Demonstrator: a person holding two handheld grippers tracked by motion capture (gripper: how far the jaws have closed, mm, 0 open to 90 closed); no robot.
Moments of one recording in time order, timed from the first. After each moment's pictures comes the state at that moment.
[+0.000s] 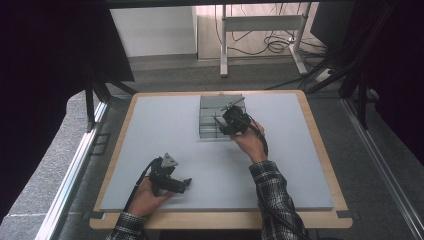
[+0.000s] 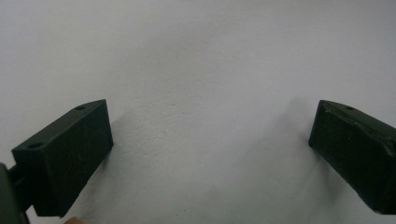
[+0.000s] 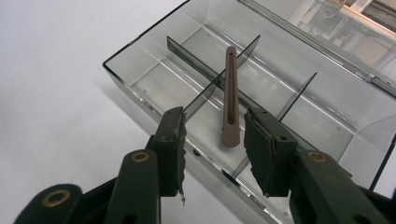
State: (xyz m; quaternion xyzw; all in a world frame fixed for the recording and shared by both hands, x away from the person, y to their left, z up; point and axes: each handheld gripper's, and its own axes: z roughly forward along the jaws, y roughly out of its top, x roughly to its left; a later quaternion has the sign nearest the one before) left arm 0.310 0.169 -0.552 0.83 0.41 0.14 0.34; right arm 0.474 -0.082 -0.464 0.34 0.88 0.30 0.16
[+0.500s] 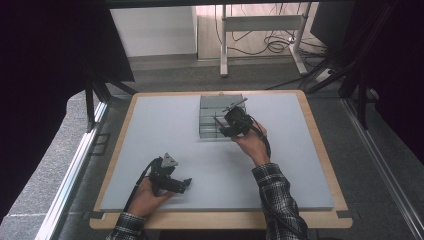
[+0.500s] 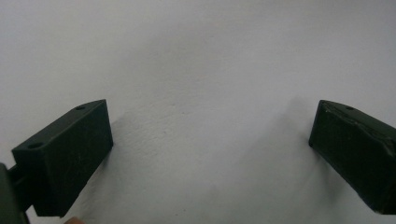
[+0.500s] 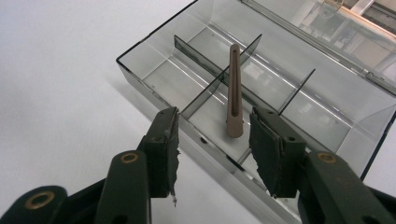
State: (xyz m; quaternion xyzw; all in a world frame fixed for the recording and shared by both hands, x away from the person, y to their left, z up) left arm 0.310 0.170 -0.552 0.83 0.41 0.14 0.34; right arm 0.463 -0.088 -0.458 0.34 0.88 0.30 0.16
